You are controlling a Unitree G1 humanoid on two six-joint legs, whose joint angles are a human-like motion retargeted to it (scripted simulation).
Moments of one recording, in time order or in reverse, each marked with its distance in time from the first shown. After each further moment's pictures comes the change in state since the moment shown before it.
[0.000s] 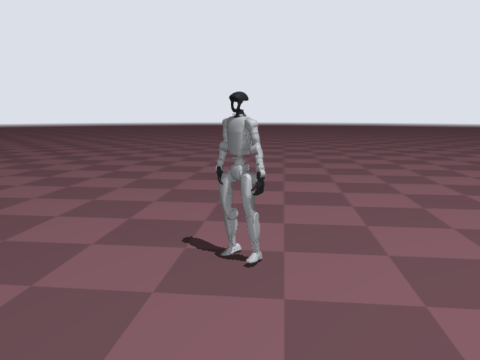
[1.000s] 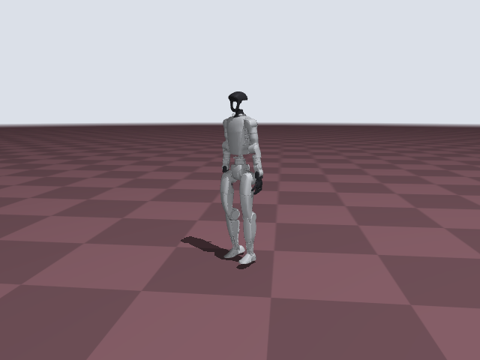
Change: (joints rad) left arm -0.014 -0.119 -0.022 0.100 -0.244 0.063 0.101; right arm 0.132 -0.067 -0.103 0.120 0.048 -0.039 -0.206; waist -0.009 0.015 0.039; left_leg -0.055 -0.035 -0.016 -0.037 0.071 0.032; right_leg -0.013 0.078 -0.014 0.022 -0.004 -0.060
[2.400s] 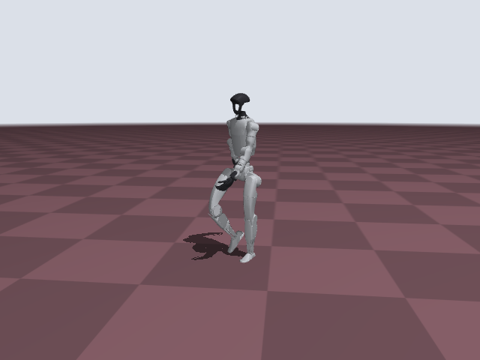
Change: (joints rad) left arm -0.475 -0.031 -0.019 -0.275 -0.251 -0.087 -0.121; right arm 0.115 -0.193 -0.268 0.220 0.217 -0.009 -0.043; waist -0.188 0.081 0.054; left_leg -0.109 0.065 -0.109 0.094 -0.079 0.076; right_leg -0.600 -0.050 -0.095 1.083 0.092 -0.035
